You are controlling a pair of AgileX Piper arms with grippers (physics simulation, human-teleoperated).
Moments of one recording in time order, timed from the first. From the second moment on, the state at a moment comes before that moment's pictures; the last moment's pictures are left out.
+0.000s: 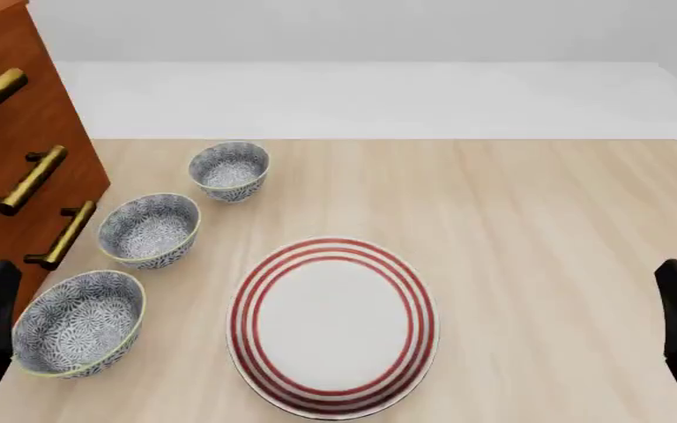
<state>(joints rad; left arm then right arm) 0.01 0.00 0.00 0.00 -0.01 0.00 0.00 0.00 0.00 0.00</state>
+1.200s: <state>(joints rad) -0.01 0.00 0.00 -0.29 0.50 0.00 0.01 0.00 0.00 0.00</state>
